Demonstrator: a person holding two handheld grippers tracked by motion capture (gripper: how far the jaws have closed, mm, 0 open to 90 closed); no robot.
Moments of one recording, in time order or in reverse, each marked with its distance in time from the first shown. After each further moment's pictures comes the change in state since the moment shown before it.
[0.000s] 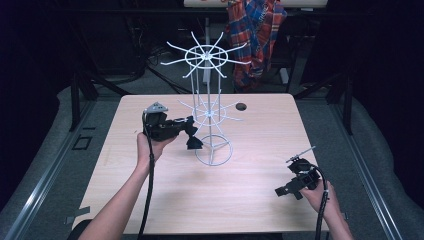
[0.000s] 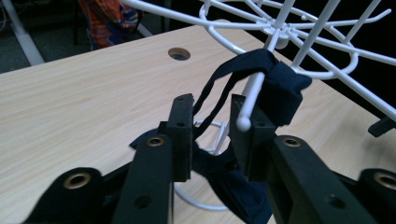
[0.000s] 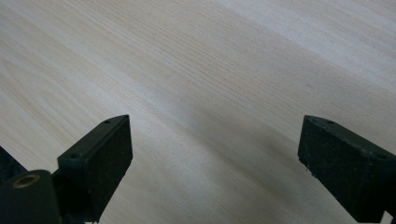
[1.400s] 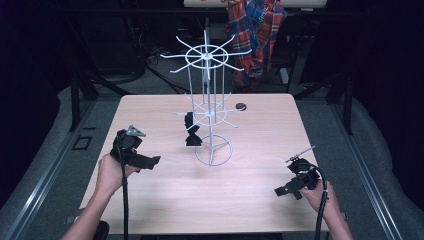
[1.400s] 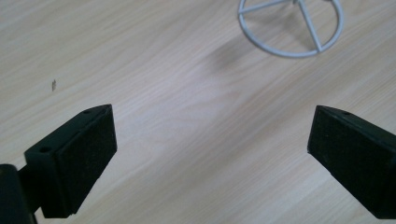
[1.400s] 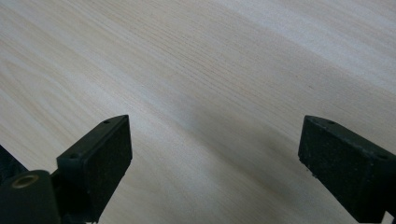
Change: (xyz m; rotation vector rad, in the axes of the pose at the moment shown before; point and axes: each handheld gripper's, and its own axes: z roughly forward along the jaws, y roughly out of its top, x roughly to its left) left arm 0.001 -0.052 -0.073 0.390 0.290 0.070; right arm 0.000 0.001 -0.001 0.016 -0.008 -0.018
